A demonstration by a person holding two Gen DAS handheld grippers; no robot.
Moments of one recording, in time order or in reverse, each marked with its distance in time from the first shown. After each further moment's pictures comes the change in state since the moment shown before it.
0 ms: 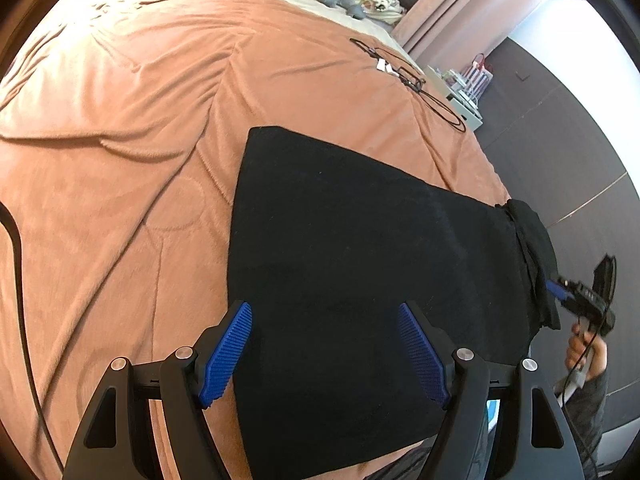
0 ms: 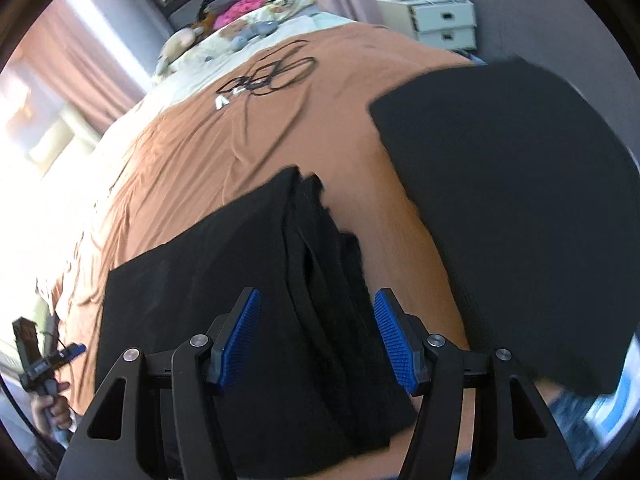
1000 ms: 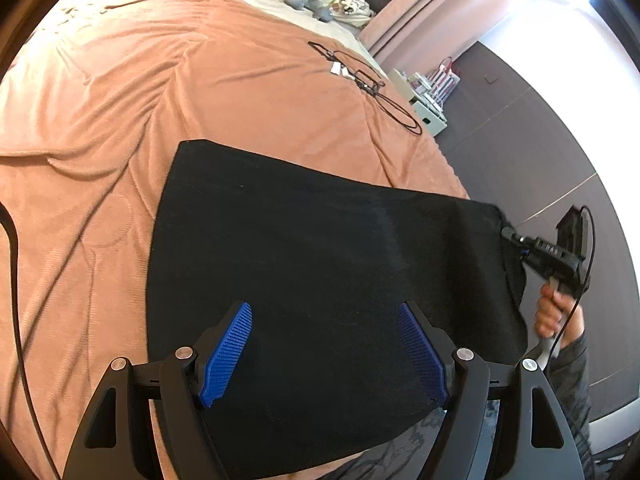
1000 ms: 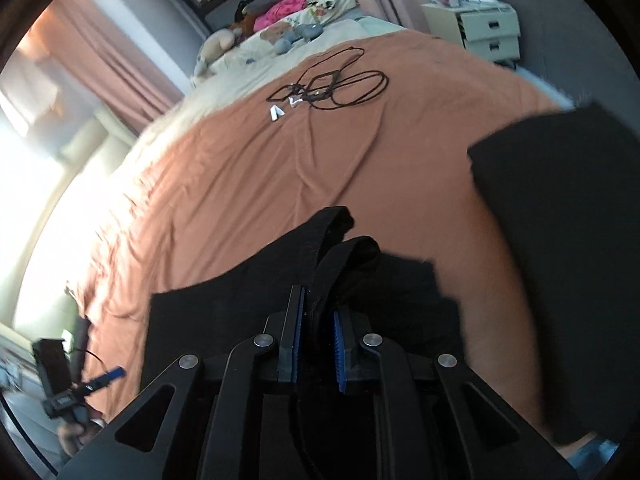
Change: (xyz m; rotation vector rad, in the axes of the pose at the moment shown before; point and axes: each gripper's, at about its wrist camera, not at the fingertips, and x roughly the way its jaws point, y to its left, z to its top) left arm 0.000 -0.041 0.009 0.017 -0.009 -0.127; right arm 0.019 -0.014 0.076 -0.100 0.004 0.110
